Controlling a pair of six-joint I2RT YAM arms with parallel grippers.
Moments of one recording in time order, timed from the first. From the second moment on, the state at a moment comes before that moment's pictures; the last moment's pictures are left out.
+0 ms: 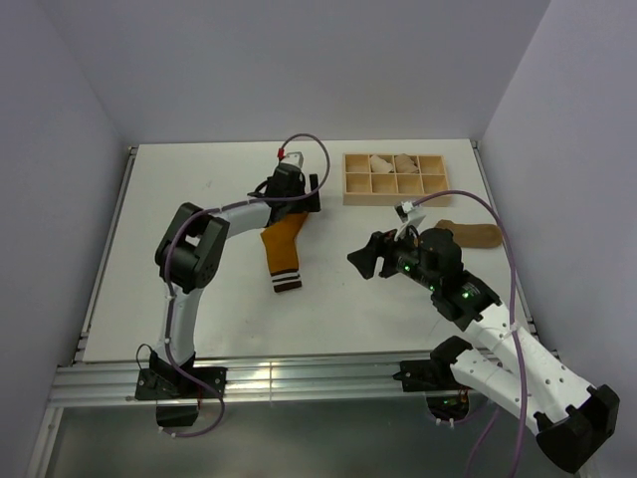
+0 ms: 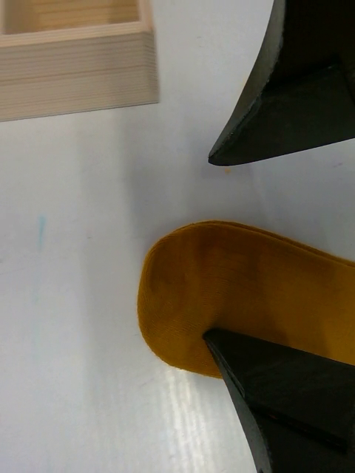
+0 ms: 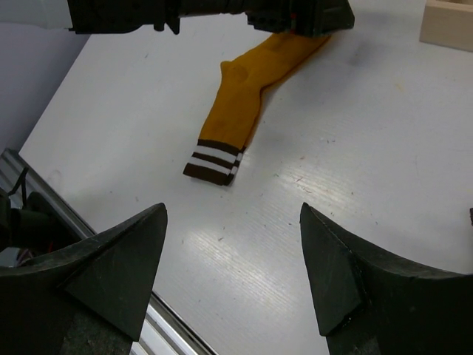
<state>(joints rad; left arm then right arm) -0.55 2.14 1.44 0.05 -0.11 -0.44 0.56 0.73 0.63 -0.22 -0.17 0.40</state>
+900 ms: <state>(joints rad) -0.12 1.08 1.14 -0.44 -0.13 -0.57 0.97 1.51 0.96 -0.09 -0.07 -0.20</state>
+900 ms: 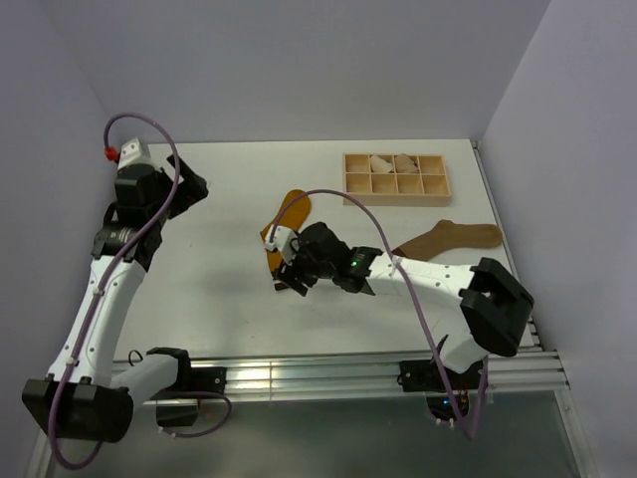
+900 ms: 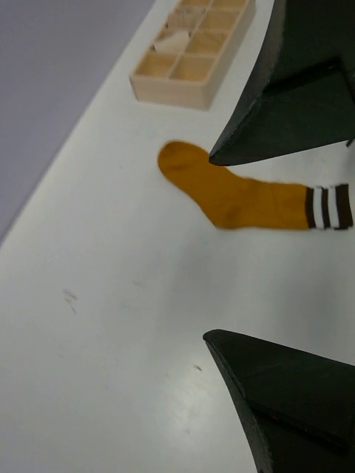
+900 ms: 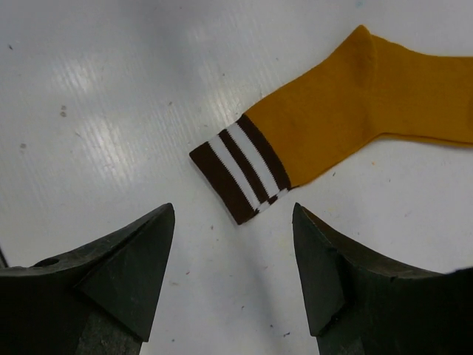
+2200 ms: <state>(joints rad) -0.02 1.00 0.87 -0.45 -0.10 -0.47 0.97 1.87 1.10 -0.12 -0.05 -0.33</state>
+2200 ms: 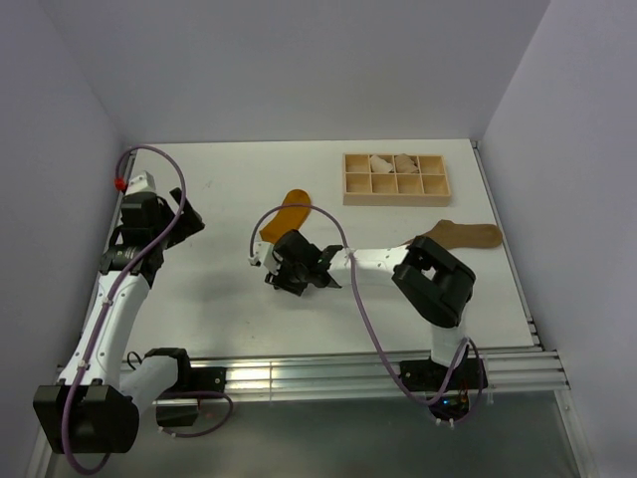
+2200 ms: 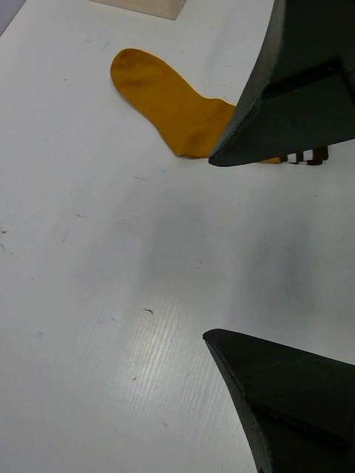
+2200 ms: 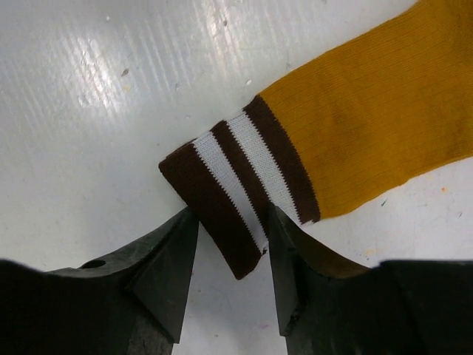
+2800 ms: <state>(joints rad) -0.02 1.01 0.87 -0.44 -0.05 -0.47 0.97 1.94 1.30 -0.37 -0.14 -0.20</state>
